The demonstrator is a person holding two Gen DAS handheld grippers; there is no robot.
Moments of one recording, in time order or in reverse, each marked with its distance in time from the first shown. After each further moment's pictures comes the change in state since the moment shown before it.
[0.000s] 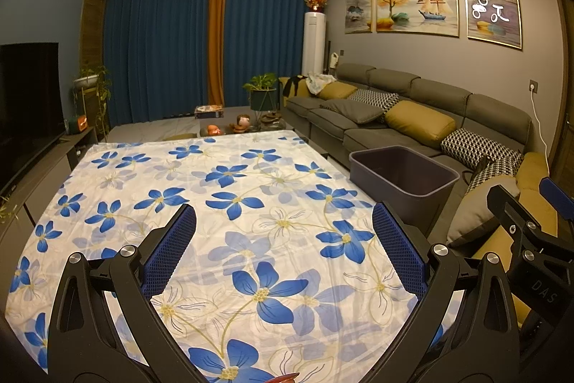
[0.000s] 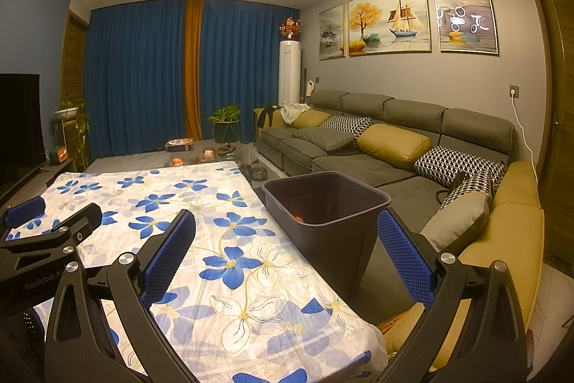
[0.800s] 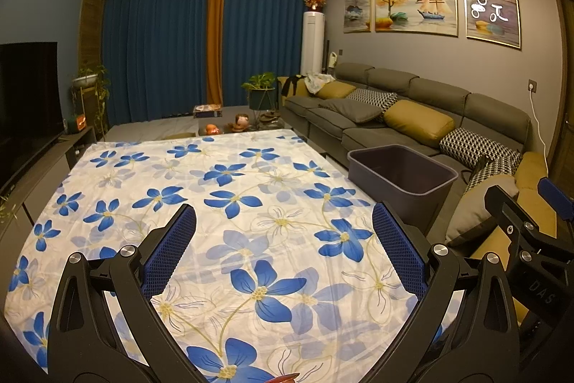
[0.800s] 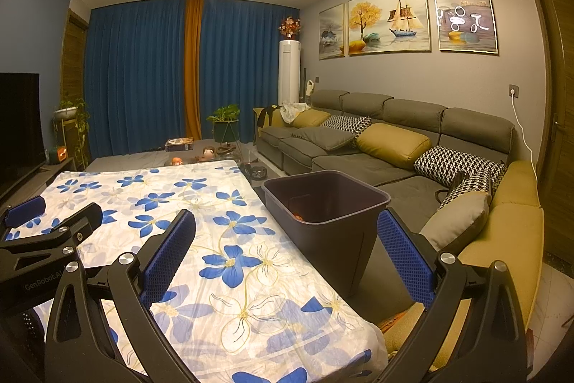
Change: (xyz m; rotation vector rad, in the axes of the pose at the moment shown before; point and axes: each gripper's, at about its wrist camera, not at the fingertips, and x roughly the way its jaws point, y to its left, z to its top) left arm 0.000 0.000 -0.001 -0.002 0.003 -0.004; right arm -0.001 0.000 0.001 0.000 0.002 0.000
